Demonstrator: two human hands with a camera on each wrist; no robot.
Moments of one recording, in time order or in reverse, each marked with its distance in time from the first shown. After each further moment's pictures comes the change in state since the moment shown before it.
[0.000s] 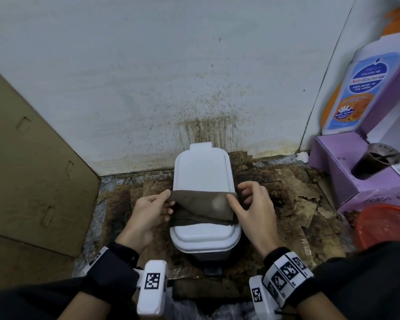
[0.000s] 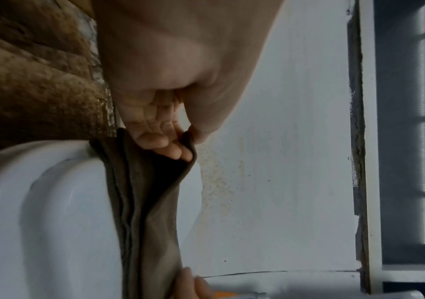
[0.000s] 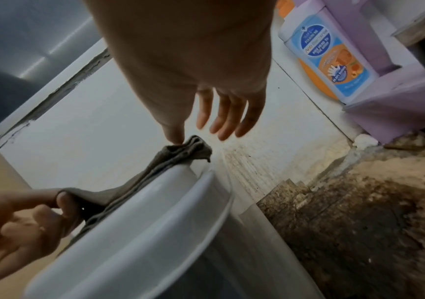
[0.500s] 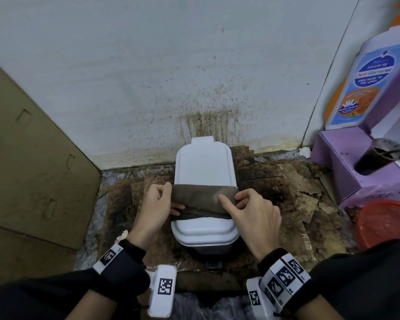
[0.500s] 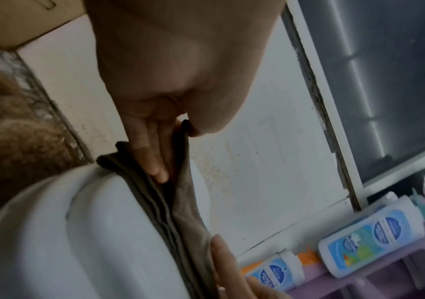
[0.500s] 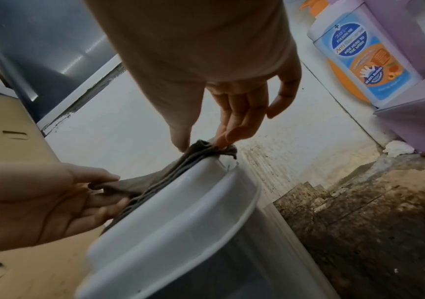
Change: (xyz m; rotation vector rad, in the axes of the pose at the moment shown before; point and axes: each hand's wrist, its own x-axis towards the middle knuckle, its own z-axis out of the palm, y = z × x) left_hand -0.012 -0.004 0.008 0.254 -0.018 0.192; right_hand -0.017 -0.026 -0.002 -0.273 -0.028 0.118
